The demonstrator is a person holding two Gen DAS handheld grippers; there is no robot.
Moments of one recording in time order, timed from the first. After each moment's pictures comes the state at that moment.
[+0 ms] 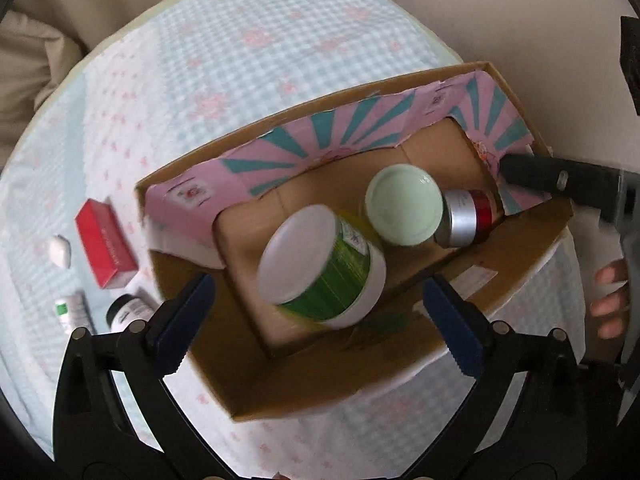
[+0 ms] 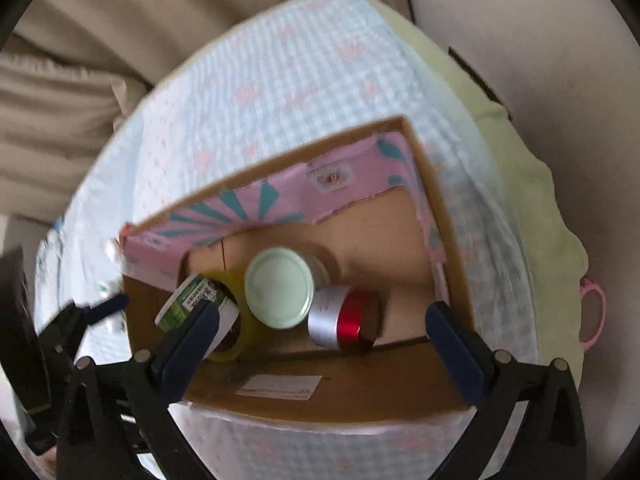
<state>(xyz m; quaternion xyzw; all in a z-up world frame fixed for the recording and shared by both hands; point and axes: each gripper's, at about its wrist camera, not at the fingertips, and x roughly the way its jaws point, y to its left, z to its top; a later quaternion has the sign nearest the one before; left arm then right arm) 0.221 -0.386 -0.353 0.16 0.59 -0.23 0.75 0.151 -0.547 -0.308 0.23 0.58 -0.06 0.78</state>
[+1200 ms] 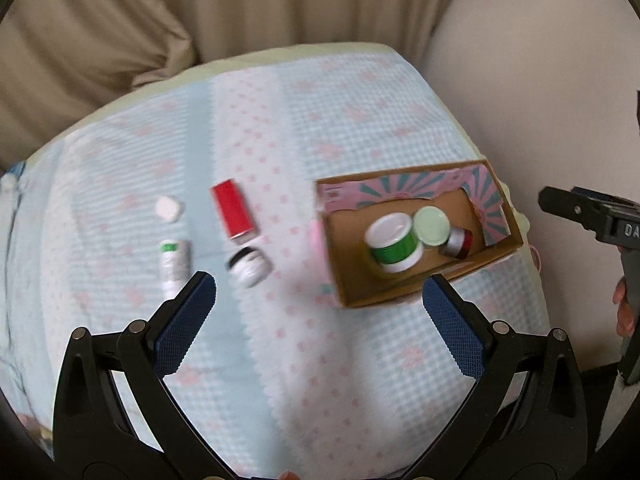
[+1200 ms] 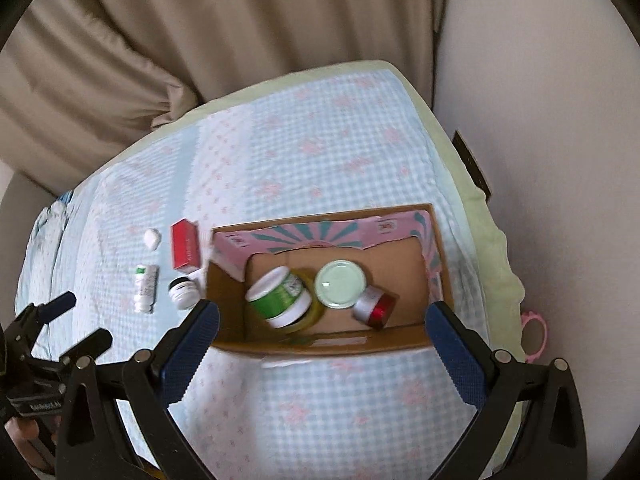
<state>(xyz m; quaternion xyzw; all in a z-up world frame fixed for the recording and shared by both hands) 0.161 -0.223 -0.191 0.06 0.52 -0.16 0.84 0.123 -0.444 -0.155 0.11 0.54 -0.06 0.83</state>
